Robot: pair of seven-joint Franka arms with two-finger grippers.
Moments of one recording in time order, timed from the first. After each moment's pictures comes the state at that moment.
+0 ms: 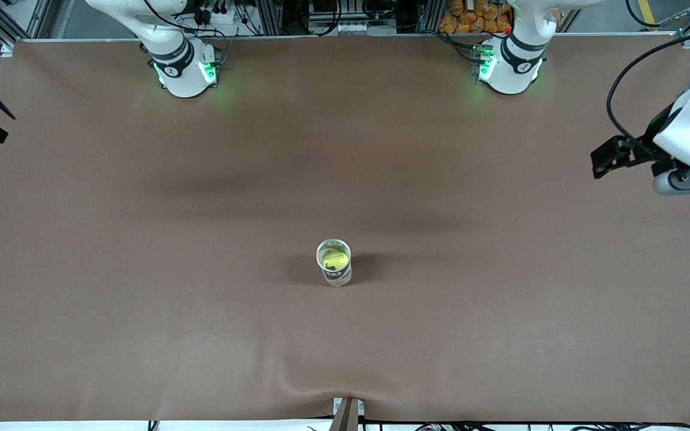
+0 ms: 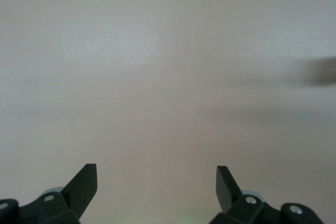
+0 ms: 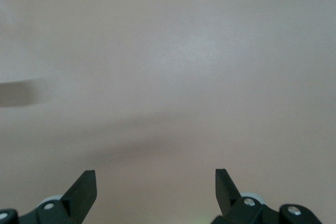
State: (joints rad) left arm -0.04 0.12 -0.13 -1.36 0.08 1.43 -0.17; right arm -0.06 -0.10 -0.05 -1.58 0.00 1.52 0.06
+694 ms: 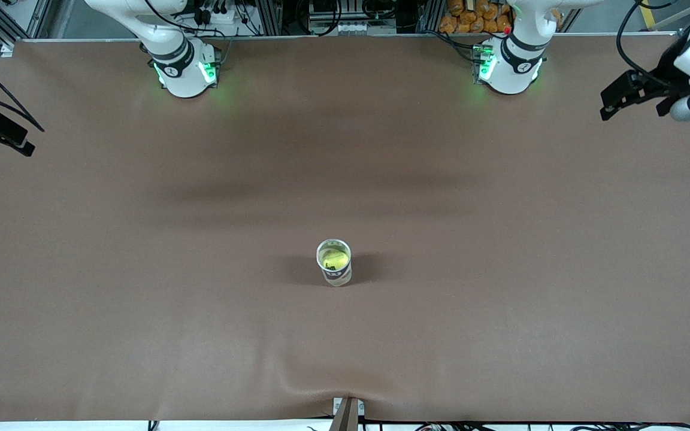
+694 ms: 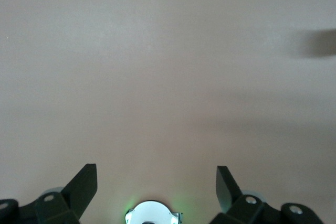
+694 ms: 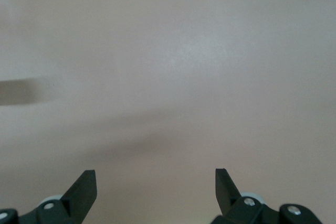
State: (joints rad) left arm -0.01 -0.18 -0.11 -1.66 0.01 1.45 -0.17; right arm -0.04 -0.09 -0.05 -1.62 0.00 1.57 0.07
